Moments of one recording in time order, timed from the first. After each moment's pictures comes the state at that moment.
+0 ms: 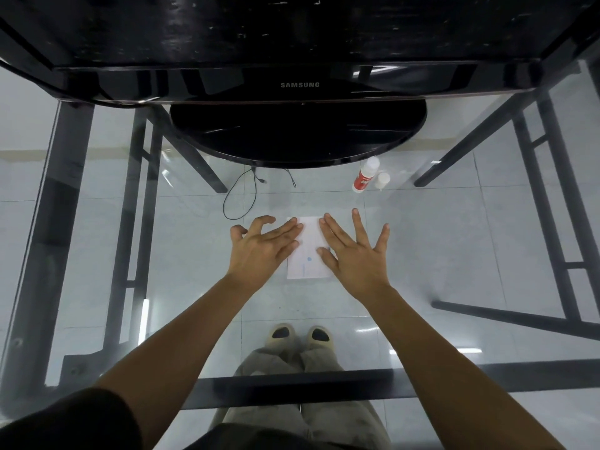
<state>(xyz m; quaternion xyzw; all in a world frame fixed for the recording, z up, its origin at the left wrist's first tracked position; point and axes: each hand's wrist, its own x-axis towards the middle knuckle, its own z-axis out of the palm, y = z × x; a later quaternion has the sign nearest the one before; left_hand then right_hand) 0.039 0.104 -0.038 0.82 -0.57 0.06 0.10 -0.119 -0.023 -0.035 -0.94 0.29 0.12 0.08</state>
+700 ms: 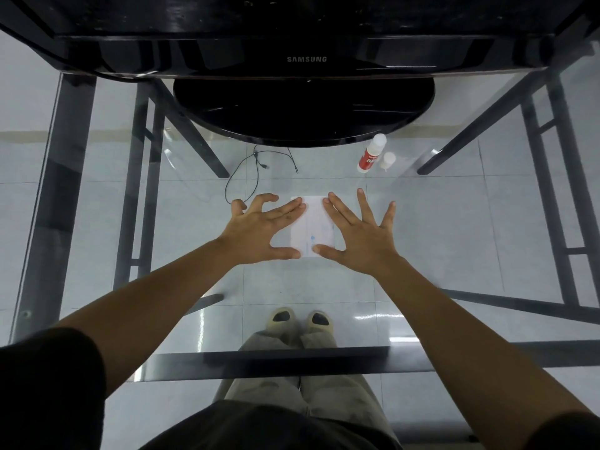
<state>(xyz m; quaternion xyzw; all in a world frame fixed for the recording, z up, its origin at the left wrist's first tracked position) 0.061 0.113 -0.027 0.76 -0.62 -0.17 -0.06 -0.121 -0.034 -0.031 -0.95 0.26 0.16 0.10</state>
